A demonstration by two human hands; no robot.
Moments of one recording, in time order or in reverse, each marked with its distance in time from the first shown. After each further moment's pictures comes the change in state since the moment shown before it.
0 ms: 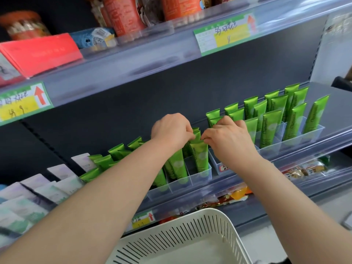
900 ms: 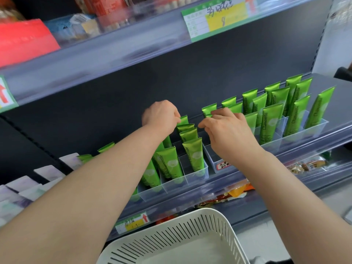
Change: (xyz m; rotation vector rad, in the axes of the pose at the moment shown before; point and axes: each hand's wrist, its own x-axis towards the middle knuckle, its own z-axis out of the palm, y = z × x) left_hand 0.046 -0.015 0.015 0.015 0.082 -0.085; right_hand 0.010 0.011 -0.002 0.060 -0.110 0.052
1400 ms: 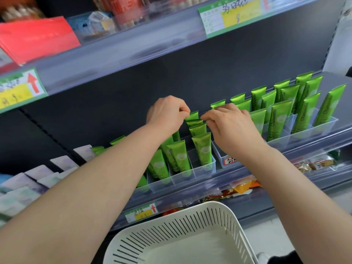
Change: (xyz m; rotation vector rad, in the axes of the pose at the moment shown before) left_hand -0.029 -0.007 -0.020 -0.166 0.066 0.079; right_hand 0.000 -0.016 -0.009 0.098 0.008 0.009
